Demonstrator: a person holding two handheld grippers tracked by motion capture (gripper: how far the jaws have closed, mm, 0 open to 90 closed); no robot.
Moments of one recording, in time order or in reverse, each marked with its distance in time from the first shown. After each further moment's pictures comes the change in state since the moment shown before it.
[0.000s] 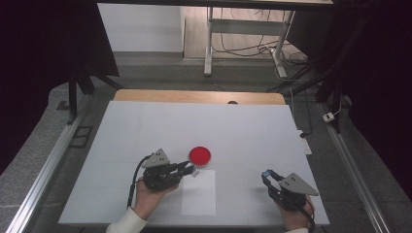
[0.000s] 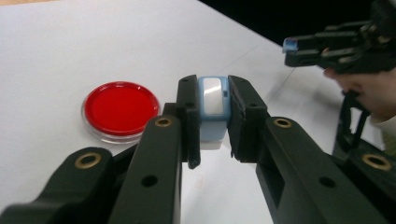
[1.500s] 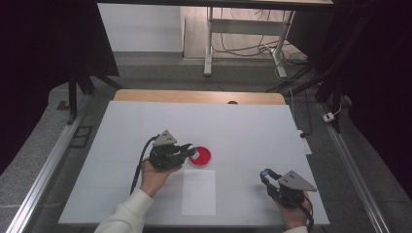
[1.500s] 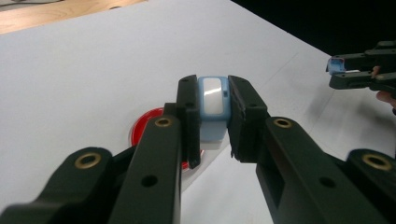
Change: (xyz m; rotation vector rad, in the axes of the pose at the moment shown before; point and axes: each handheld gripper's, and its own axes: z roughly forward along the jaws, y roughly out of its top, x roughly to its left) left arm 0.029 0.039 0.026 0.060 0.101 0.013; right arm -0.004 -0.002 0.010 0.006 0.041 0.019
